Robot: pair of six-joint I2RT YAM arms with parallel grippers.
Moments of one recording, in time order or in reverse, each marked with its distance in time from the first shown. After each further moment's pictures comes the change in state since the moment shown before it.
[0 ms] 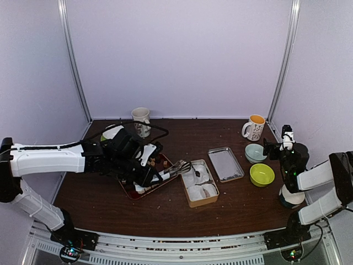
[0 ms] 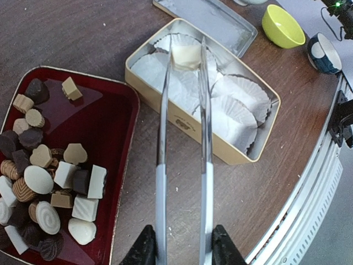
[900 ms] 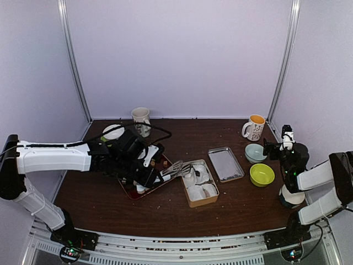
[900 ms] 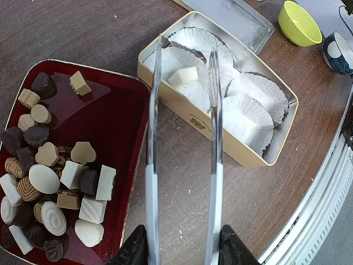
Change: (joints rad) left arm 0.000 0.060 0.028 -0.023 -0.039 0.000; right arm 0.000 0.000 0.000 0.000 0.000 0.000
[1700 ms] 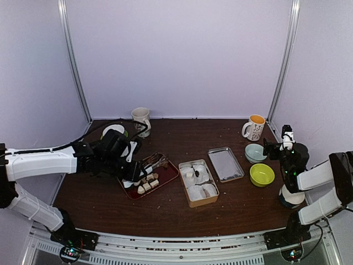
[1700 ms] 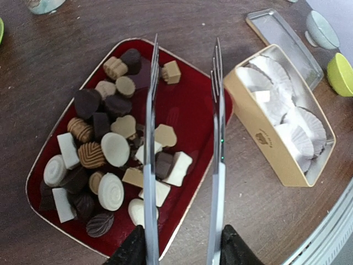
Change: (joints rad) left arm 0.111 -0.145 -0.125 0.006 -0.103 -0.129; right arm 0.000 0.000 0.000 0.000 0.000 0.000
